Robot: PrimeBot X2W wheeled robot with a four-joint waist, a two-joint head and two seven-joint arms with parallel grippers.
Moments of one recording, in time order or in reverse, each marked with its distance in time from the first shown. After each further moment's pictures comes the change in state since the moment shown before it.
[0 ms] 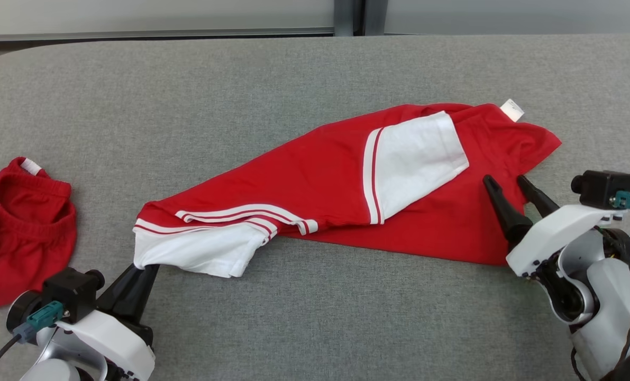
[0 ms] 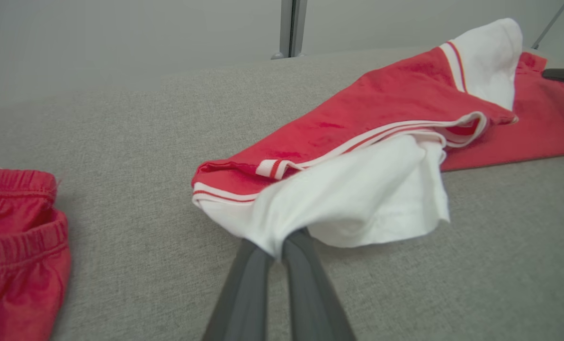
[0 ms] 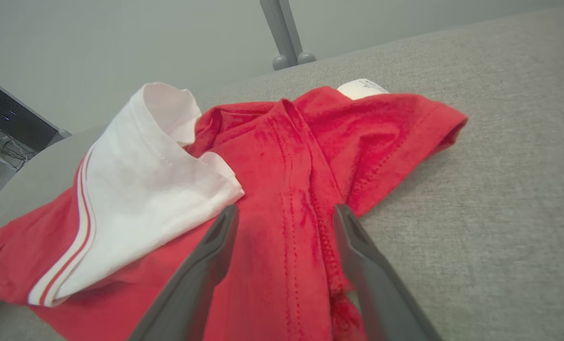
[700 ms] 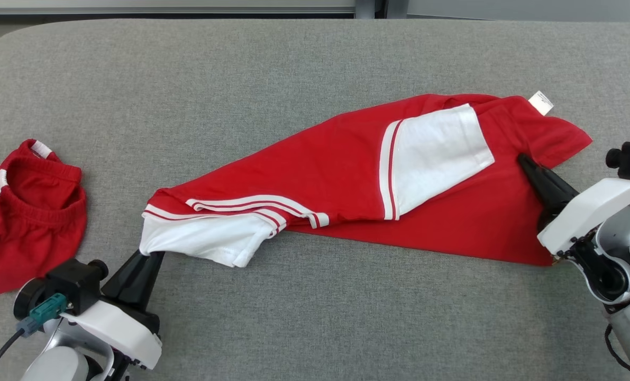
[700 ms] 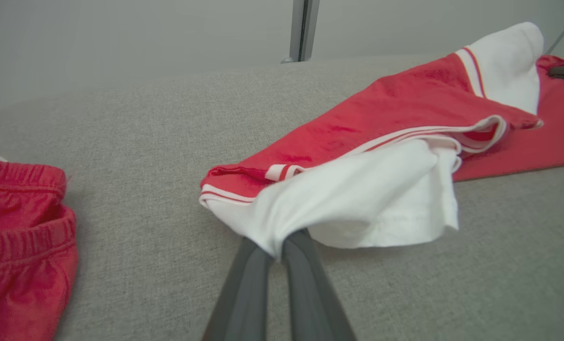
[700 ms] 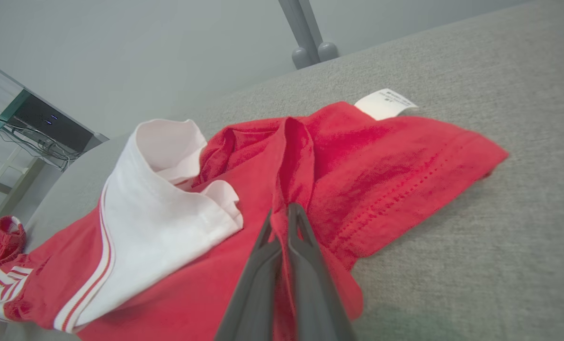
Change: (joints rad) left arm -0.045 -0.024 -0.023 0.037 0.003 0.001 -0.041; right arm -0.055 -0.124 0.062 -0.066 0.253 0.000 0.116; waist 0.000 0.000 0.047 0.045
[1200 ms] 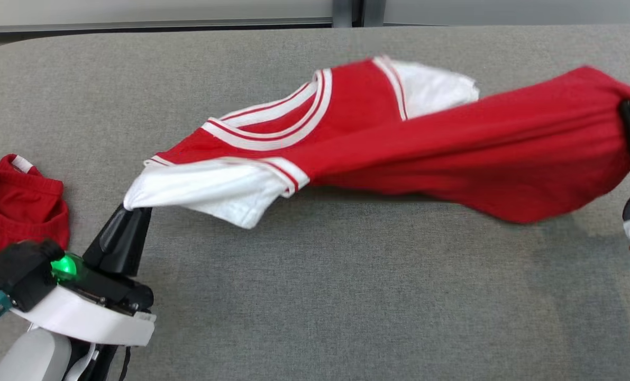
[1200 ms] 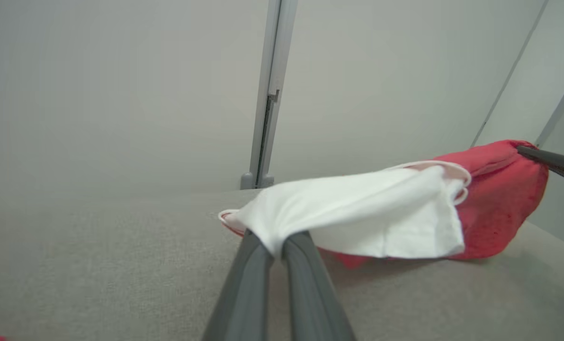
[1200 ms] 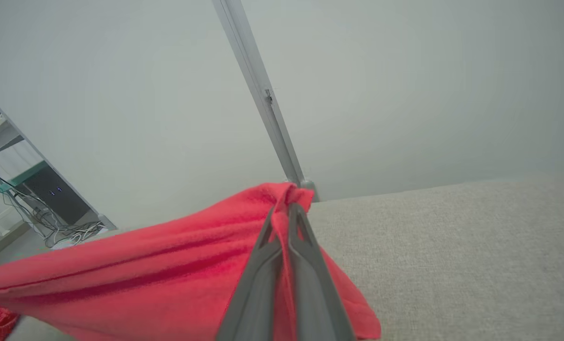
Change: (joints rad) left arm -0.019 -0.009 0.091 -0.220 -0.113 -0.026 -0.106; right arm 0.131 -0.174 -0.160 -0.316 0.012 0.001 -0.209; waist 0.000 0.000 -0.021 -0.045
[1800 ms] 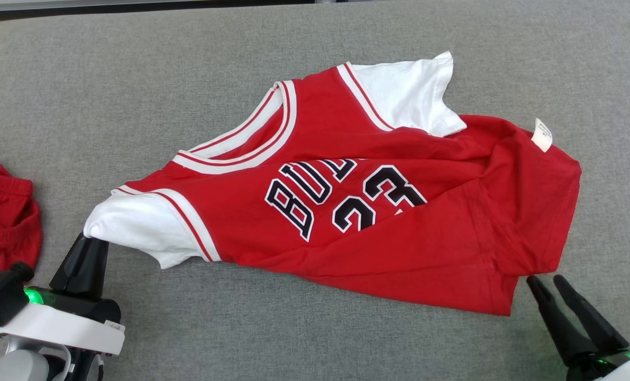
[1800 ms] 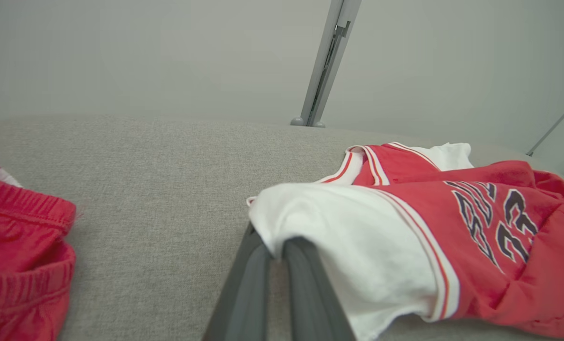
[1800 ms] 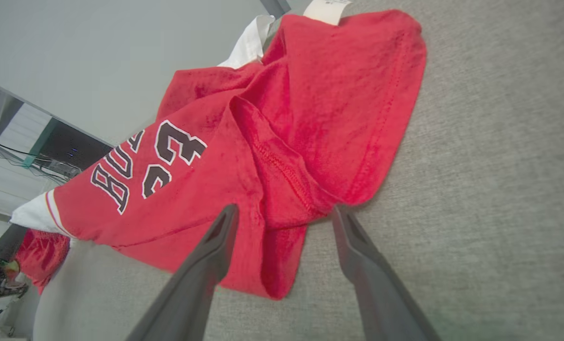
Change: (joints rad) left arm 0.071 -0.002 0.073 0.156 -0.021 0.016 -0.025; right arm 0.559 0.138 -0.050 -0.289 0.022 -0.001 0.102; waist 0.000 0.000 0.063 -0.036
